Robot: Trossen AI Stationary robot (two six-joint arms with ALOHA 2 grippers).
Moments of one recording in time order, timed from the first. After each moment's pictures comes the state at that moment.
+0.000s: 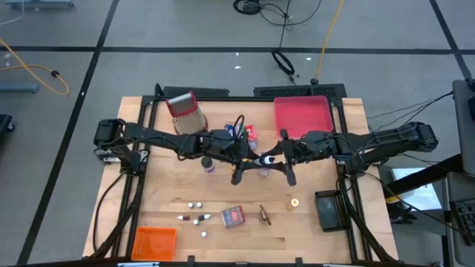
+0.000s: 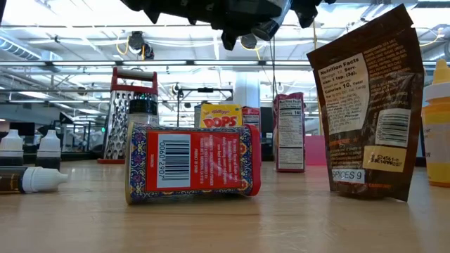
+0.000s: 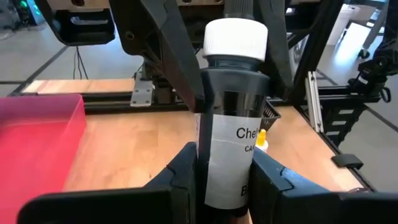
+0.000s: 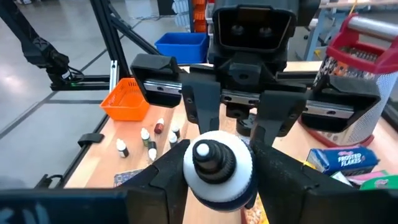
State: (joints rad) left arm -0.02 1.68 1.16 0.26 0.20 -0.02; right arm 0.11 1.10 0.85 -0.01 0.00 0.06
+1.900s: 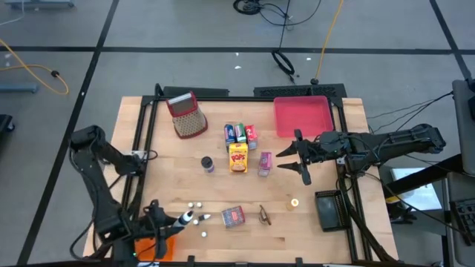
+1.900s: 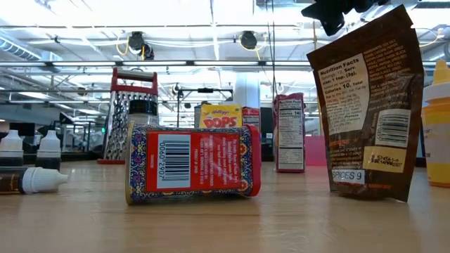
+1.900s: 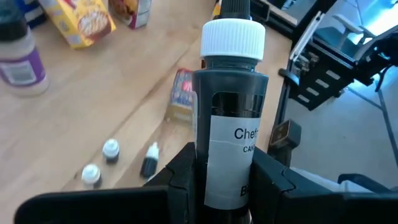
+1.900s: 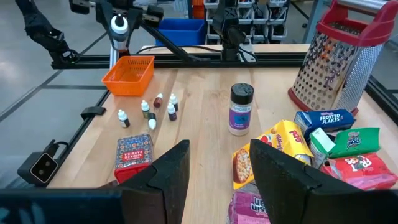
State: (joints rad) left arm -1.15 1.53 1.15 -0.78 -0.92 -1.55; right arm 0.12 0.89 0.74 -0.16 0.00 0.07
